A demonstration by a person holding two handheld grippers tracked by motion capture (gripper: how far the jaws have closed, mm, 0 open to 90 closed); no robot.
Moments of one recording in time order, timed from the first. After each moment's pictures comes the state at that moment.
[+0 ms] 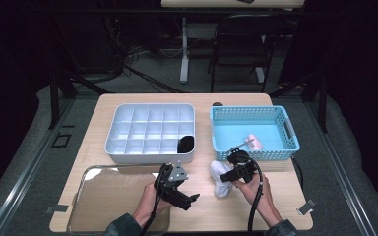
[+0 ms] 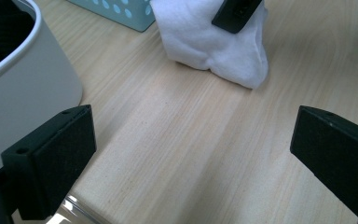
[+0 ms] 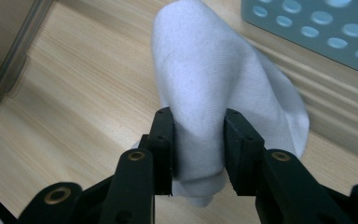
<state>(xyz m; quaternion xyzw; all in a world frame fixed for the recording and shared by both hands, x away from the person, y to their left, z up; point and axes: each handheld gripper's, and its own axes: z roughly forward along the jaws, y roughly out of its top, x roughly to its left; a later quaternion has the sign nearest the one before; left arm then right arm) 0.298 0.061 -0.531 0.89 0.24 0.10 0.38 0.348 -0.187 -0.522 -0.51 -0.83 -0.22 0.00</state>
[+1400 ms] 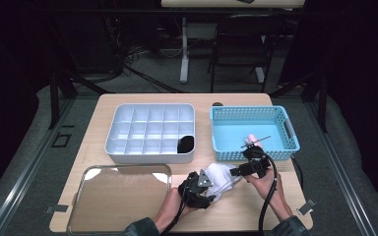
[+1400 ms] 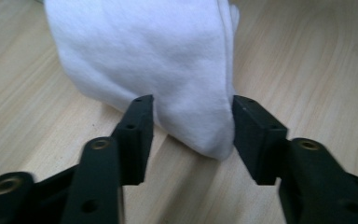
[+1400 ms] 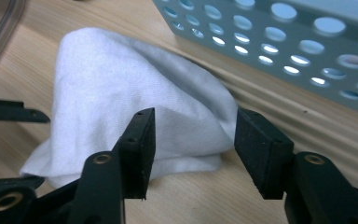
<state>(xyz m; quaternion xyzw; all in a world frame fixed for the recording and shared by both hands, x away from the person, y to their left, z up) 0.294 -0.002 -0.561 0.91 0.23 0.07 0.33 0.365 -0.233 -0.531 -0.53 -0.81 -0.26 -0.01</state>
